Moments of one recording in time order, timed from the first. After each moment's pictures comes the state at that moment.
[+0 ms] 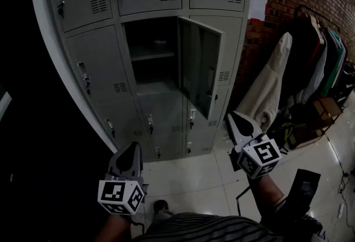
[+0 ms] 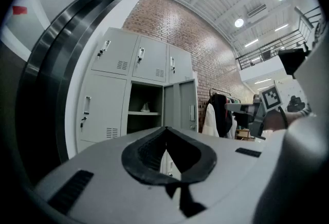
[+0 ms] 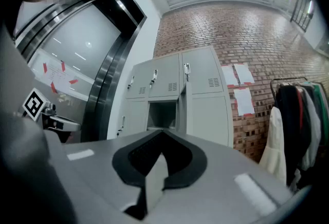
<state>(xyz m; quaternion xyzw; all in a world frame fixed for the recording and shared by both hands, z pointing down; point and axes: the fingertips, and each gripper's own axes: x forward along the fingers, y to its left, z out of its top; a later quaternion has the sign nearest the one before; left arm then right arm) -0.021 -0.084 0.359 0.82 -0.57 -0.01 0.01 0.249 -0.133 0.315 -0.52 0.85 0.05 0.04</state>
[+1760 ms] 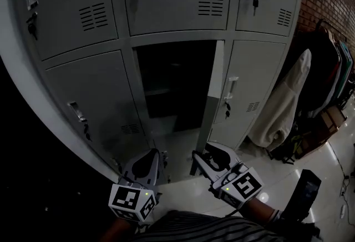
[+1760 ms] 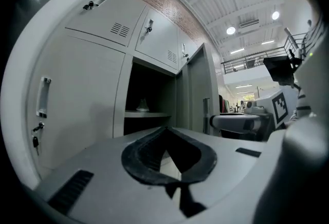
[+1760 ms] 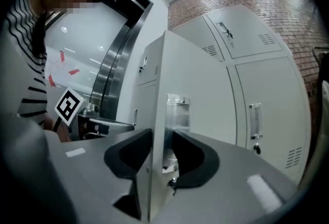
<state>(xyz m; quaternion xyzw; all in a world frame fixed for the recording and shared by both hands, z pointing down) -0.083 -0.322 0.371 0.88 -0.47 0.00 0.03 0.028 -0.307 0.354 -0.40 0.91 0.03 0.01</state>
